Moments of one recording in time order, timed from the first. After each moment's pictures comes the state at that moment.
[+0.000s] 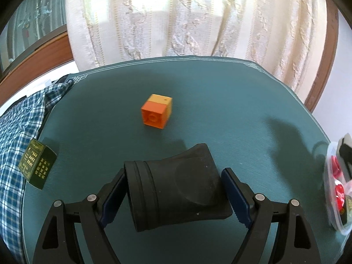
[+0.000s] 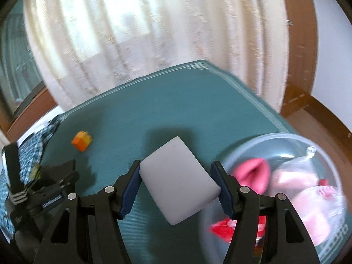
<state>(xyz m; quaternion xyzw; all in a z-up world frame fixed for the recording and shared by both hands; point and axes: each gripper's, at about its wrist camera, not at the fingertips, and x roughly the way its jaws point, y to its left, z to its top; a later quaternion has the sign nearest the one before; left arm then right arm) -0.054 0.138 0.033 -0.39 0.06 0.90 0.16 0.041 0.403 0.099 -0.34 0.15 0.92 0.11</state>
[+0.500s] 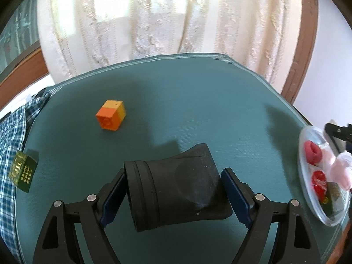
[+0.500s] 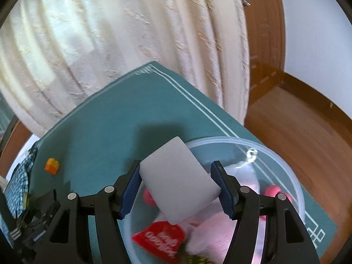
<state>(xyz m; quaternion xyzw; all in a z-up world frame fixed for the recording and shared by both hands) -0.023 0.189 0.045 -0.39 0.08 0.89 0.22 0.055 0.501 0.097 -0.36 0.22 0.89 0.19</state>
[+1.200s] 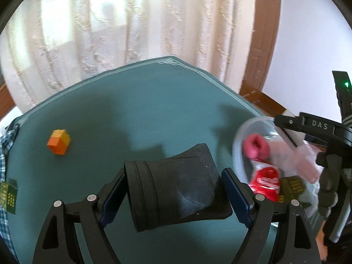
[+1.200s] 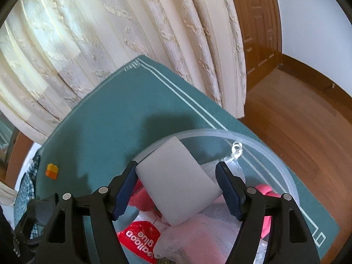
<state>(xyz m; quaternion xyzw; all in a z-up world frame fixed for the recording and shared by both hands) 0.013 0.269 0.067 -0.38 0.12 0.86 0.32 0.068 0.533 0.087 -0.36 0.26 0.88 0.16</state>
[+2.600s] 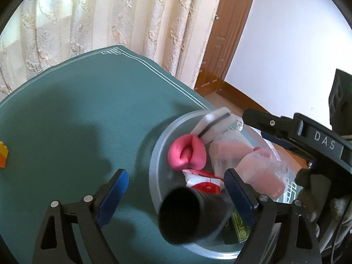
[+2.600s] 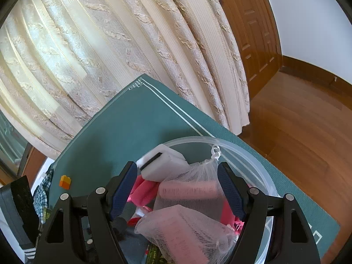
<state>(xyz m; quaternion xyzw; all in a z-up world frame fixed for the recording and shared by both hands) 0.025 0.352 0.059 -0.41 0.10 0.80 0.42 0.101 0.548 0.091 -0.31 0.30 0.89 0.15</state>
